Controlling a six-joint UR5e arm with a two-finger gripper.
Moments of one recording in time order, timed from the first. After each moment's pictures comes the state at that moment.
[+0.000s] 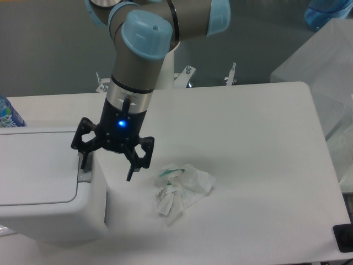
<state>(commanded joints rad) 2.29 -1.81 -1.49 -1.00 1.11 0.30</state>
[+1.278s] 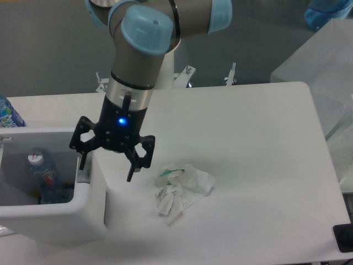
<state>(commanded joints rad) 2.31 -1.82 -1.33 -1.00 1.11 0.30</state>
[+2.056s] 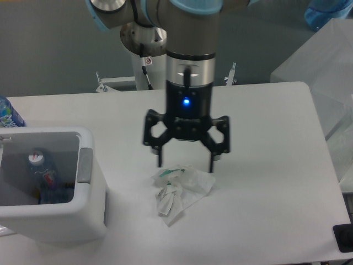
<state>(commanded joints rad) 2.47 -1.80 -1.43 -1.06 1.43 0.64</state>
